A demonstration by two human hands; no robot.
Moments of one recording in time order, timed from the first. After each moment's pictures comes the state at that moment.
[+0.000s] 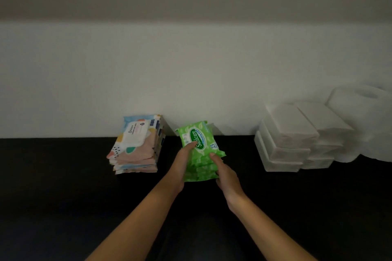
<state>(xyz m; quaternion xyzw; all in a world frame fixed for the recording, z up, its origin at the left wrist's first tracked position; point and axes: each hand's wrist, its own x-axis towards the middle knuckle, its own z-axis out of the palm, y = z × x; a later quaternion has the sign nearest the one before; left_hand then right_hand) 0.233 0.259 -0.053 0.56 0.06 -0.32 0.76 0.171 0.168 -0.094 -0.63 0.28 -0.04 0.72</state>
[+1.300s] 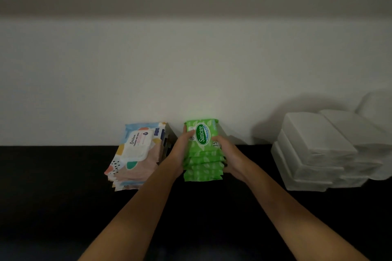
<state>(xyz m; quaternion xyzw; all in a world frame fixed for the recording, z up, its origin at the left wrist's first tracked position) 0.326 0.254 -0.055 0.57 0.04 -0.30 0.77 0.269 0.139 -0.056 -0.68 0.20 0.06 0.71</state>
